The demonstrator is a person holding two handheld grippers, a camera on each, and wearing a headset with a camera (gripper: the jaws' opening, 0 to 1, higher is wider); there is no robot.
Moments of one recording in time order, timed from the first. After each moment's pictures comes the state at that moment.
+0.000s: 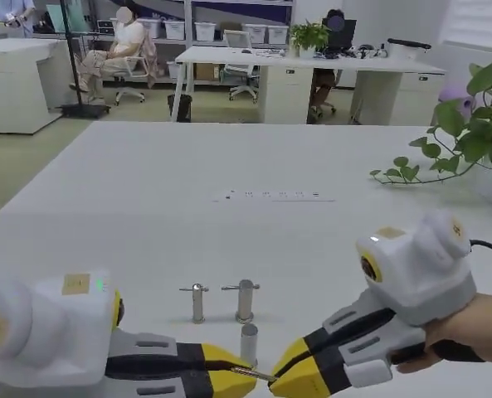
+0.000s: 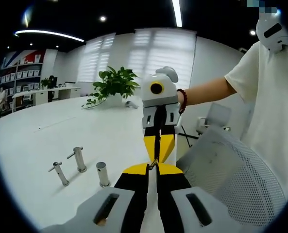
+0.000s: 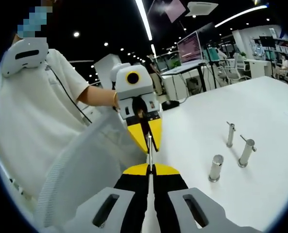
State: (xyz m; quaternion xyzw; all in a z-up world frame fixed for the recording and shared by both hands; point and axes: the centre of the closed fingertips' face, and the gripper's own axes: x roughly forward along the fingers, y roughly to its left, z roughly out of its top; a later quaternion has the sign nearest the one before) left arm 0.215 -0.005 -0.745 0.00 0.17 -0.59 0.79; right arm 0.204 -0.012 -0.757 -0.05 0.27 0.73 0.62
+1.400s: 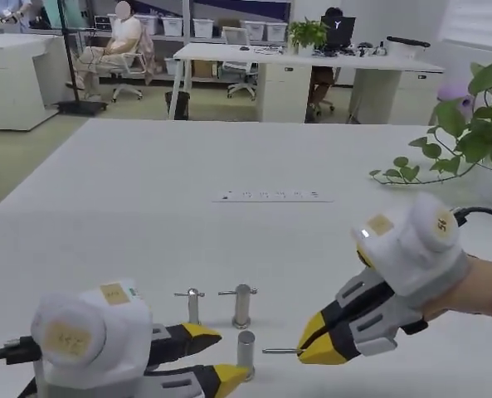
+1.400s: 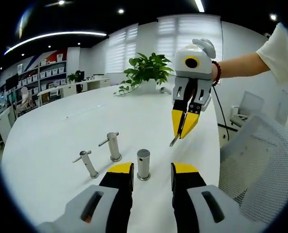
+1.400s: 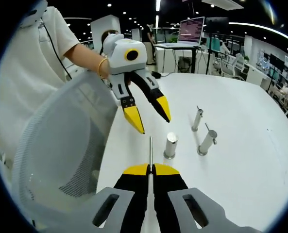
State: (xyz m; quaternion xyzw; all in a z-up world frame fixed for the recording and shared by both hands) left arm 0.283 0.007 -0.796 0.06 0.21 -0.46 0.86; right arm 0.271 -0.055 -0.793 -0.25 0.28 0.68 0.63
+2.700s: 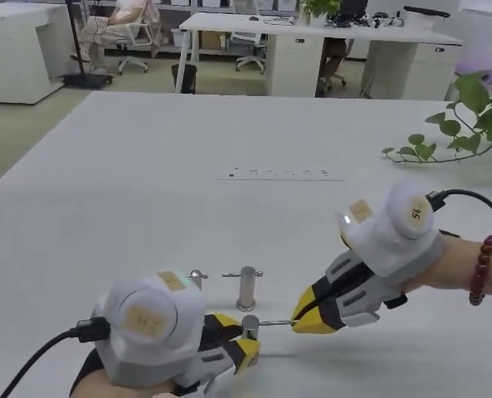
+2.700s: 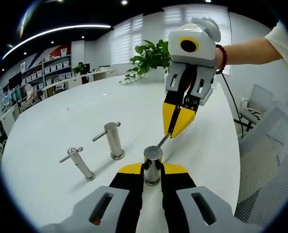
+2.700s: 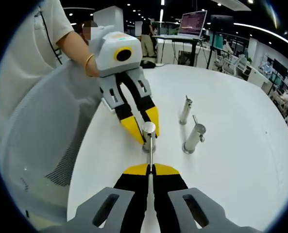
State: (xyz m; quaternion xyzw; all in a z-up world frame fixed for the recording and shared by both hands) left arm 0.309 -0.009 -0.831 0.09 0.24 -0.42 0.87; right arm 0.306 -0.049 -0.820 -0.30 0.27 0.67 0.62
